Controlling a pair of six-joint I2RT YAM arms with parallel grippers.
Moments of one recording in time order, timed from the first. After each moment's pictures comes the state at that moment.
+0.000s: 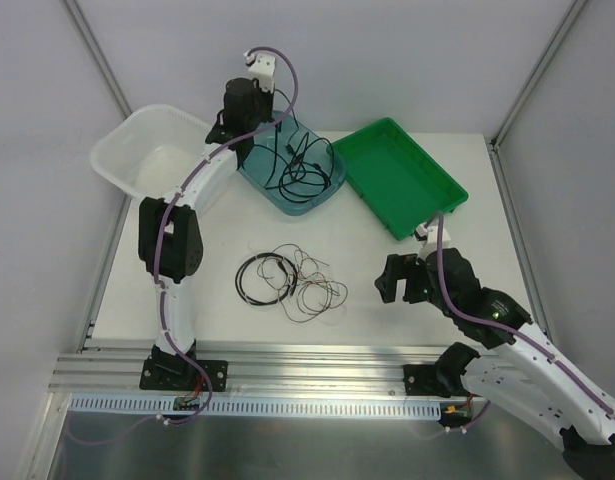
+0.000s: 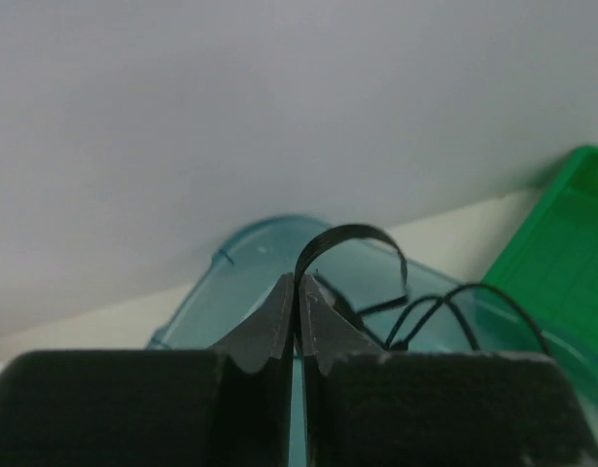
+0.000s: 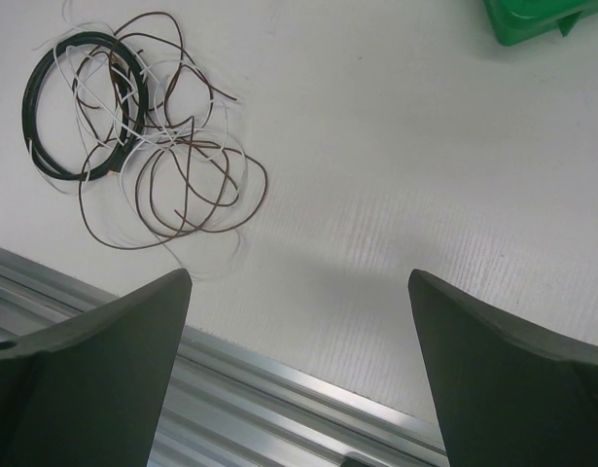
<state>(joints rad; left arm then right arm) -0.31 2.07 1.95 0.08 -0.06 0.10 0.75 0.63 0.71 -0.71 0.20 0.45</state>
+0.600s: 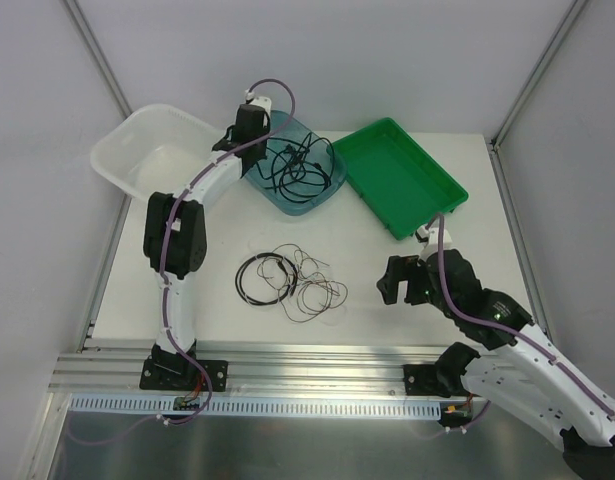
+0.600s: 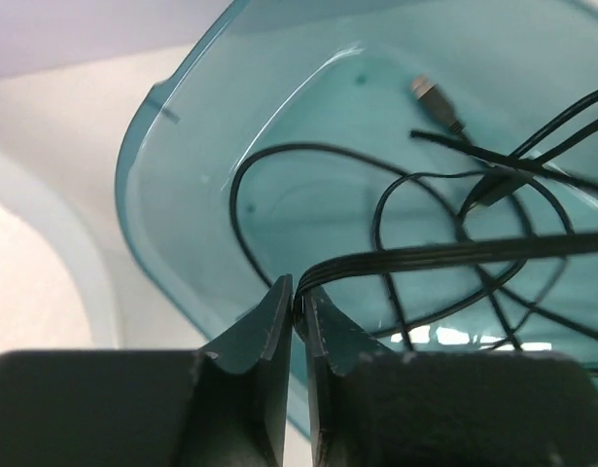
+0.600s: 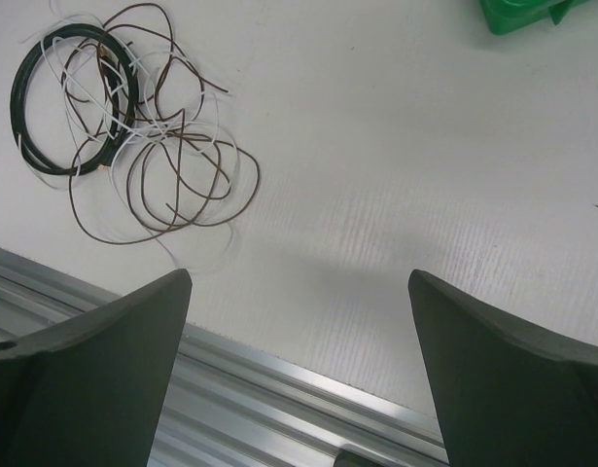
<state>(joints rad) -0.30 2.13 1.81 -0.23 -0.25 0.00 0.75 0.62 0.71 -0.74 0.21 0.45</state>
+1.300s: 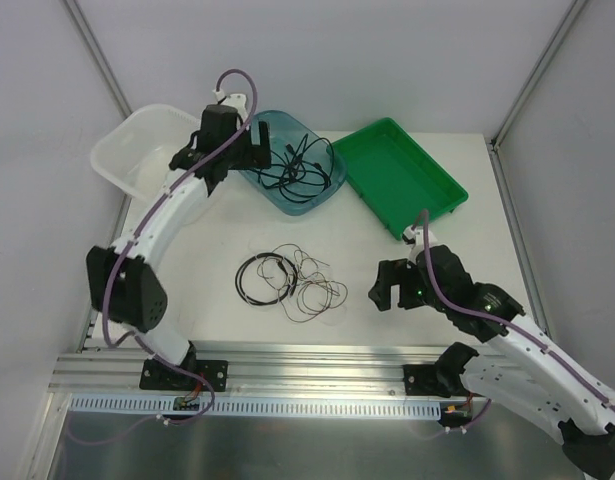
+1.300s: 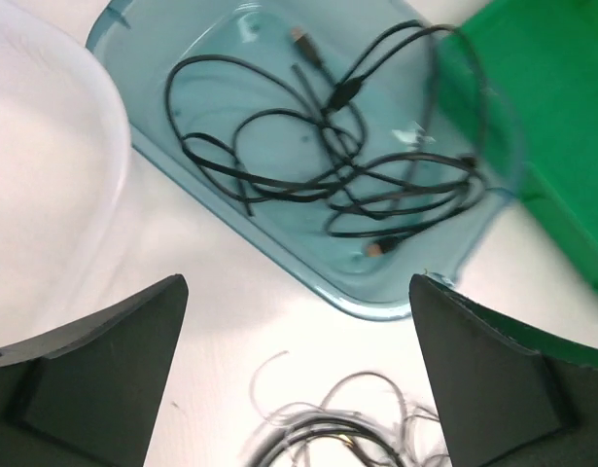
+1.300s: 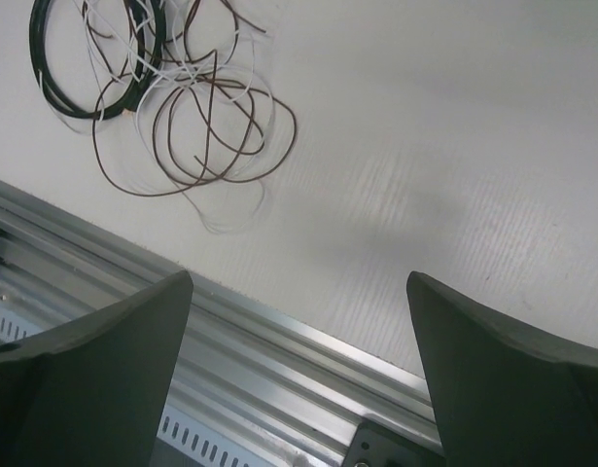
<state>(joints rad) -0.32 1.70 1.60 -0.46 -0.09 -0.20 0.76 0.68 0.73 -0.78 0.09 0.47</state>
